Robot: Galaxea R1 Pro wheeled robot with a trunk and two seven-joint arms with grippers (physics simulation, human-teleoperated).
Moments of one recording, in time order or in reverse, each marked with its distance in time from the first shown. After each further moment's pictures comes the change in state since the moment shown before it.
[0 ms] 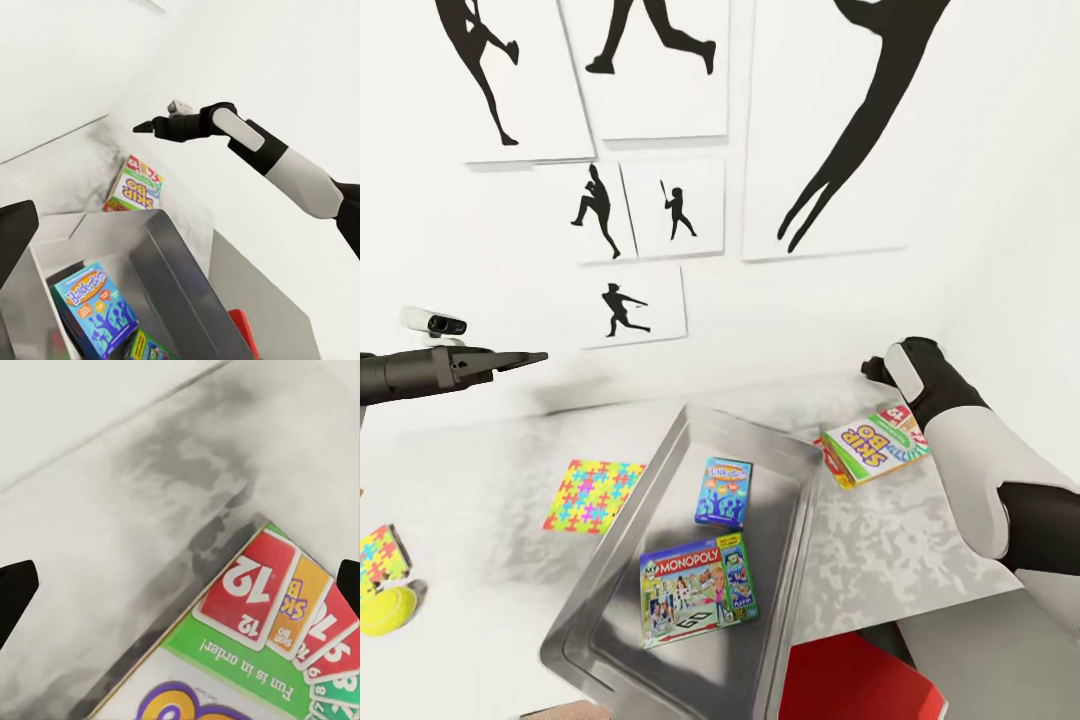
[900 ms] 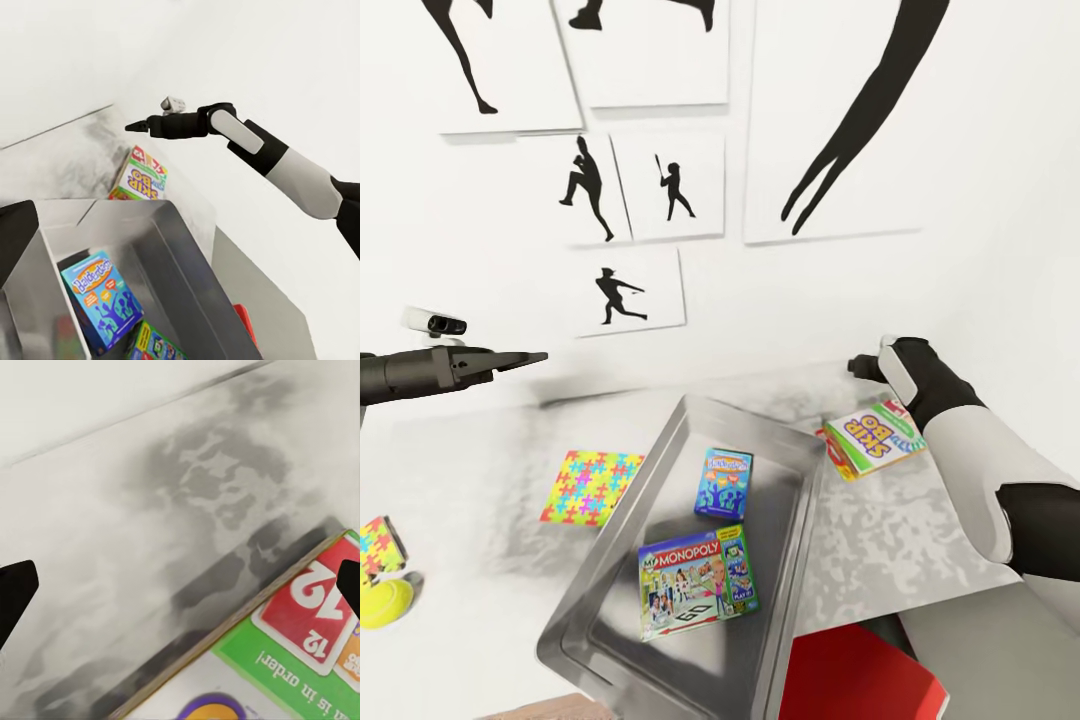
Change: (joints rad) left arm 0.000 0.000 0.000 0.000 0.000 0.000 0.000; right arm -0.001 -0.012 0.122 0.001 0.000 -0.003 0.152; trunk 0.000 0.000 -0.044
